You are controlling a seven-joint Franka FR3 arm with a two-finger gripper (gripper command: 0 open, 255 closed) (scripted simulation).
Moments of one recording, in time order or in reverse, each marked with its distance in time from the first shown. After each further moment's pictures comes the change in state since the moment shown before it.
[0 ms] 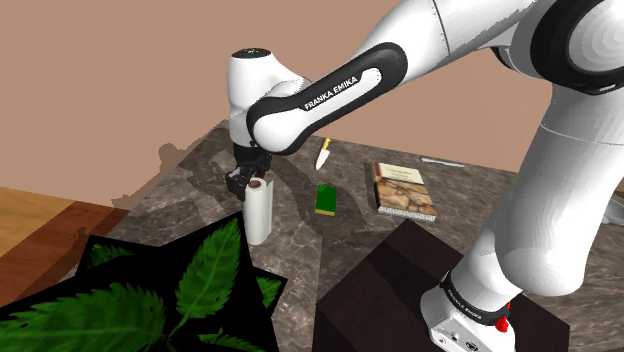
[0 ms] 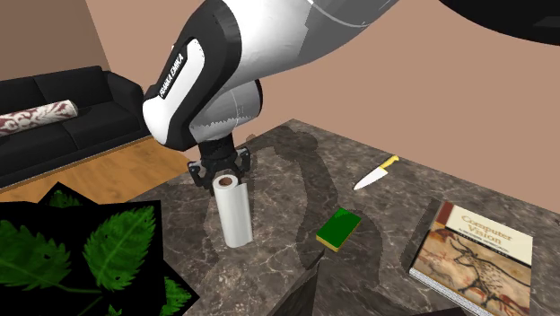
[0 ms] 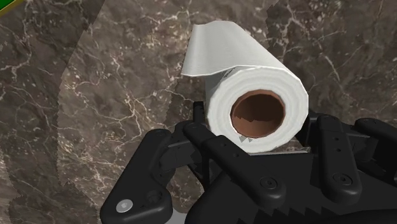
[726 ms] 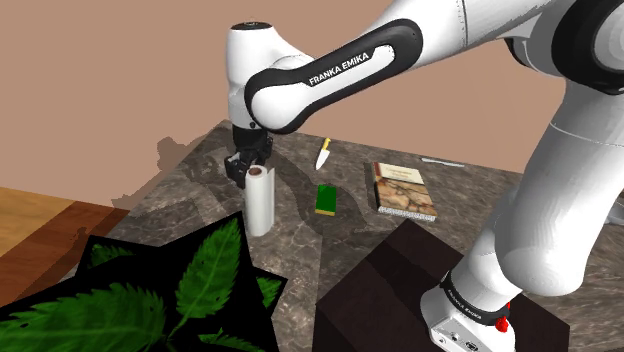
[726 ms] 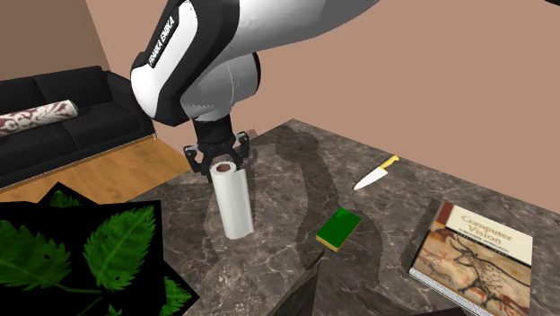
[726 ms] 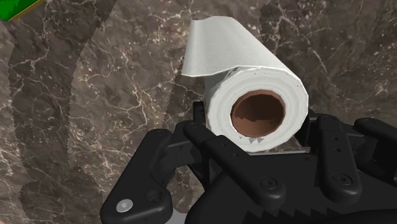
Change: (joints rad) arm -0.004 -0.055 0.006 0.042 0.027 -0.096 -0.022
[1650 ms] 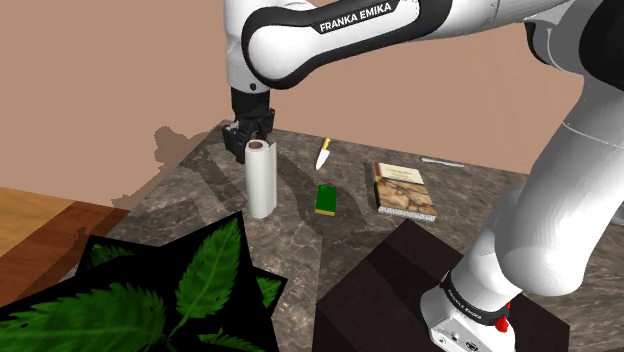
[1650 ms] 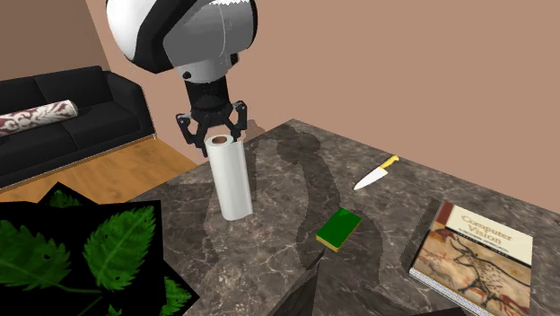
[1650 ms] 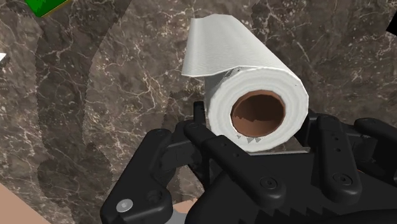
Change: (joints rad) arm -0.004 -0.069 0.003 0.108 0.033 -0.174 -0.032
